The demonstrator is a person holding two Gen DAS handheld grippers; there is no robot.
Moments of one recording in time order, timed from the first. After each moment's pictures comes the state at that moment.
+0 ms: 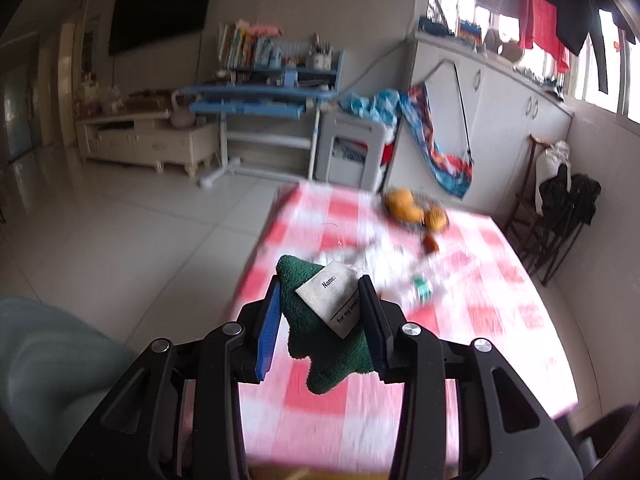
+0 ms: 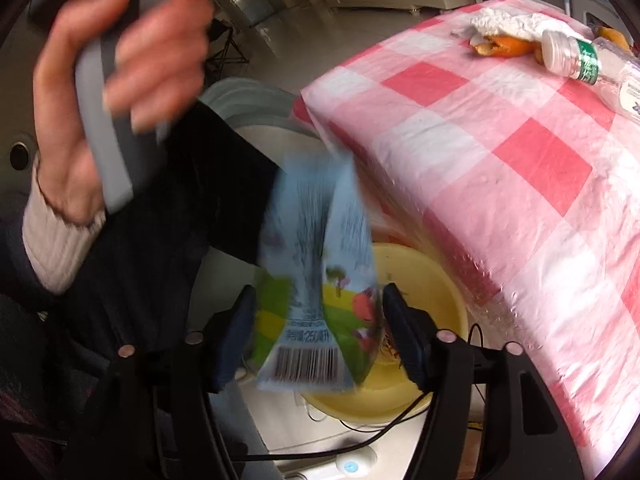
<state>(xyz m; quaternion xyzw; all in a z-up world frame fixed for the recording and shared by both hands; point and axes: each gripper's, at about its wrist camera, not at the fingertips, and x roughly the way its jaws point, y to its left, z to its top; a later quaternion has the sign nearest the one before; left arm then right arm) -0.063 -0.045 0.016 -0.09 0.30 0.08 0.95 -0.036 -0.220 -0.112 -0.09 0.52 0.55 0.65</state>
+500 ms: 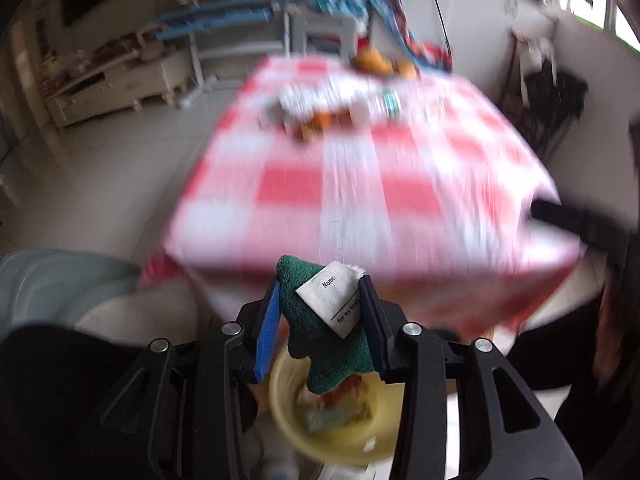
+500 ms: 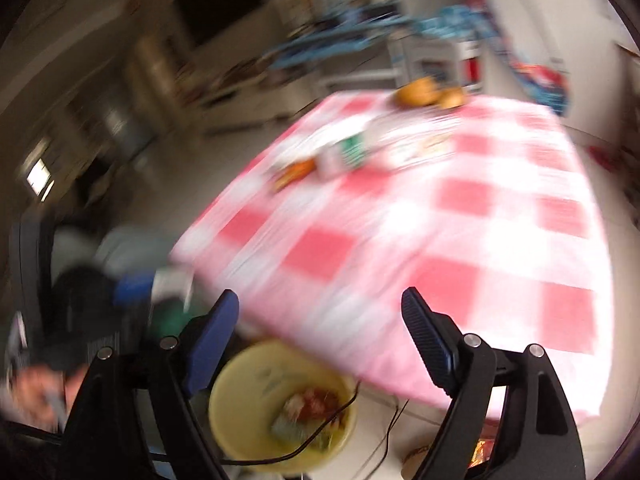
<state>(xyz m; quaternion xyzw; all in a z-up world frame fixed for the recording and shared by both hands) -0.145 -0.100 -0.075 -0.03 0.48 0.03 0.88 -0.017 -0.317 -0.057 0.04 0.40 0.31 0.86</state>
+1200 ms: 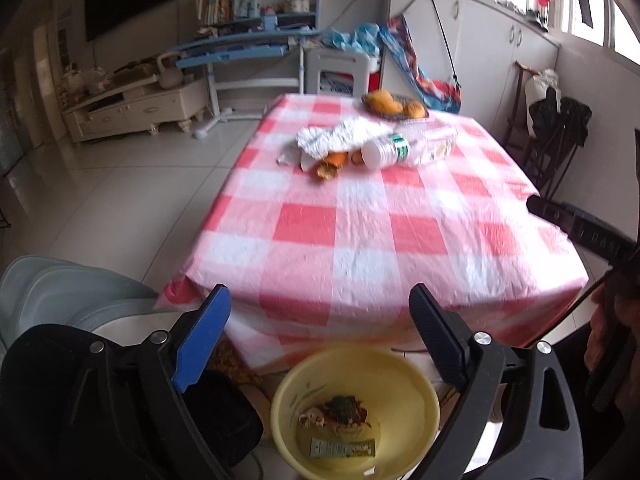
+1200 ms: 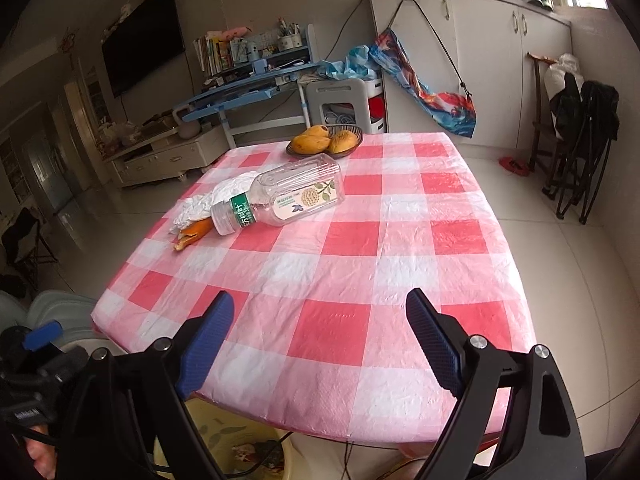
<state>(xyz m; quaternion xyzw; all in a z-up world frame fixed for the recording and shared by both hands) -0.149 -0.091 -0.040 -0.04 0.38 0.07 0.92 -0.014 -0.345 -0.046 0.04 0.34 0.16 0.93</state>
